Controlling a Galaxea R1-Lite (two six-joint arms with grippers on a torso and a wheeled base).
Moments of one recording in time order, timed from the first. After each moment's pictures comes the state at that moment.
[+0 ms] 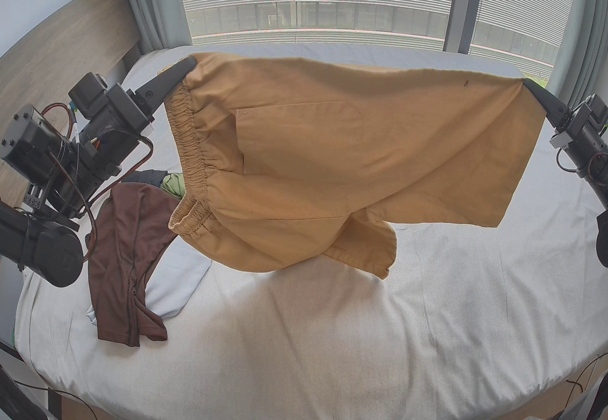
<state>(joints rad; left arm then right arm) -0.23 1.77 -0.79 -1.55 -0.56 -0.78 -0.07 1.64 -0.67 -1.53 0.69 0.89</state>
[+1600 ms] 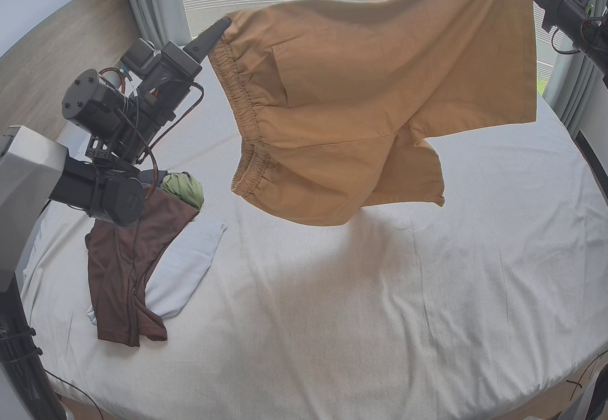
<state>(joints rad) -0.27 2.08 -1.30 -1.52 -0.47 -0.85 -0.05 1.77 -1.67 -0.67 0.69 0.89</state>
